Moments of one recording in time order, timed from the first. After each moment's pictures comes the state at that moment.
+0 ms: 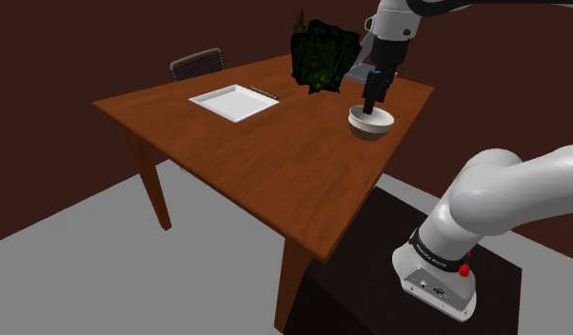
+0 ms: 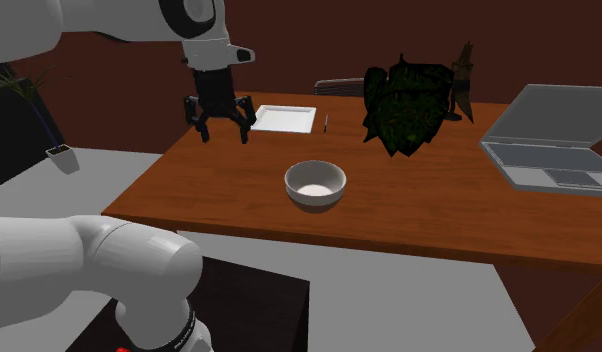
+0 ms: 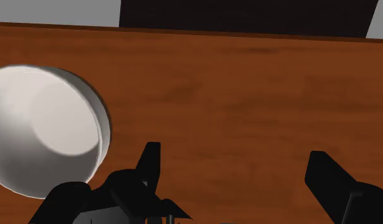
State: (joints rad) arm -0.02 -0.77 -0.02 -2.45 -0.07 1.62 -0.15
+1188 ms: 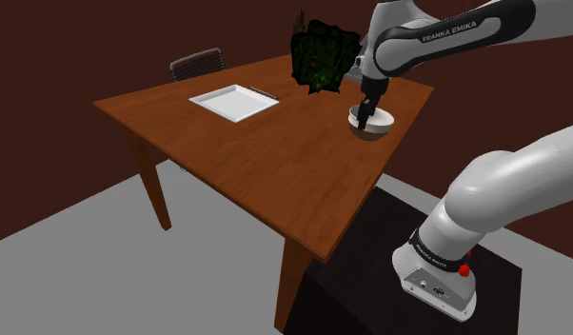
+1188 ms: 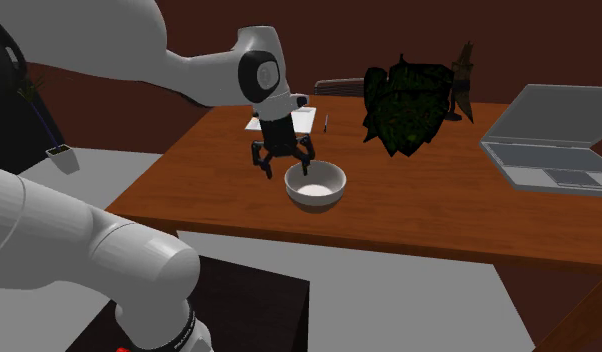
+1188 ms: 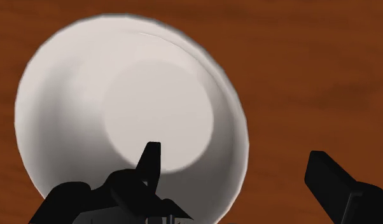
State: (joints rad) arm -0.12 -0.53 -0.19 -2.57 -0.31 2.04 -0.33
